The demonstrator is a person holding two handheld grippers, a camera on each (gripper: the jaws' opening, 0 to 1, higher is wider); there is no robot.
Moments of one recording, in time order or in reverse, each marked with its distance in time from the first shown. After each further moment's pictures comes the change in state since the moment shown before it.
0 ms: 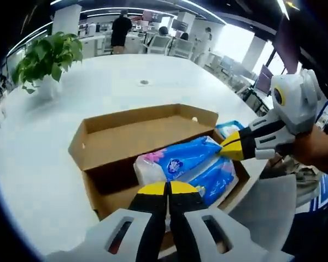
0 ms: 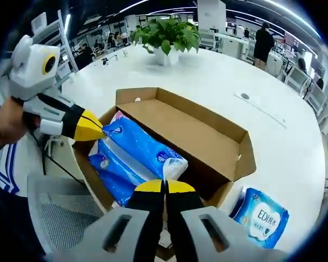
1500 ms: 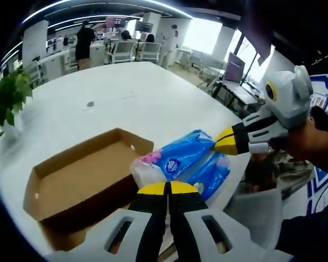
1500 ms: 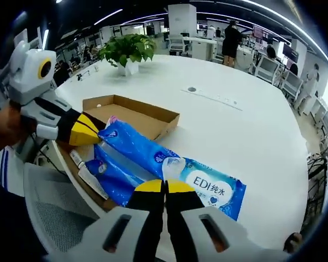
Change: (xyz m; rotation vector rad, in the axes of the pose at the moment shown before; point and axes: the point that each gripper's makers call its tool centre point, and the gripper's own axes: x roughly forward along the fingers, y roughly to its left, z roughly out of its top) left arm 0.067 -0.139 0.056 0.175 0.009 -0.166; right arm -0.097 -0.120 -0.059 0.135 -0.057 -0.161
